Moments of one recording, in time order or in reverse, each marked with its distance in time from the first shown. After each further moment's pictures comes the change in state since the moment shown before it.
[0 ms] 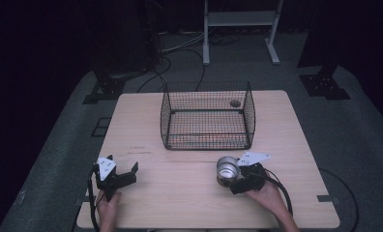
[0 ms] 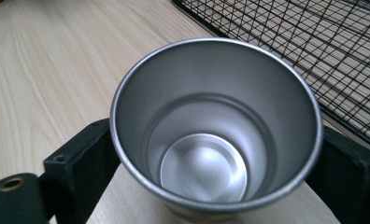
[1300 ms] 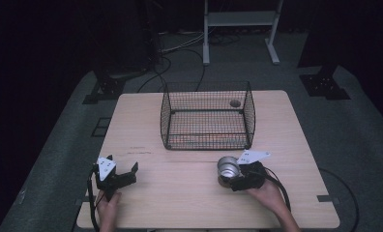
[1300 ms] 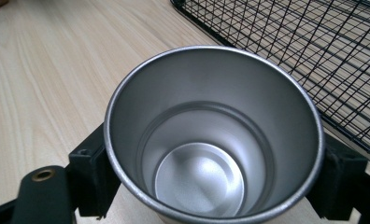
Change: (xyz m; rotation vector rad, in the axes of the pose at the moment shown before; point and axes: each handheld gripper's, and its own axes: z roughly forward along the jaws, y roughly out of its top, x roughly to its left) left arm 0.000 0.000 0.000 -0.004 0.000 -0.004; right arm -0.003 0.005 -0.002 0.001 0.006 -0.009
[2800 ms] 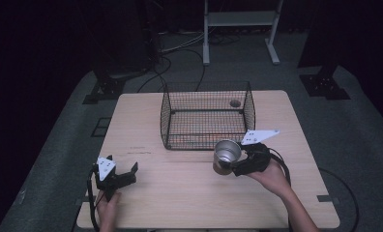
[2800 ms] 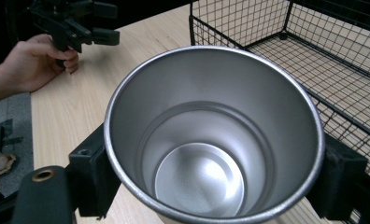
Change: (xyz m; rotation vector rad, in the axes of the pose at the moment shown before) left arm 0.001 0.000 0.000 0.000 -0.001 -0.005; right arm -0.013 0.061 -0.036 -0.089 0.147 0.006
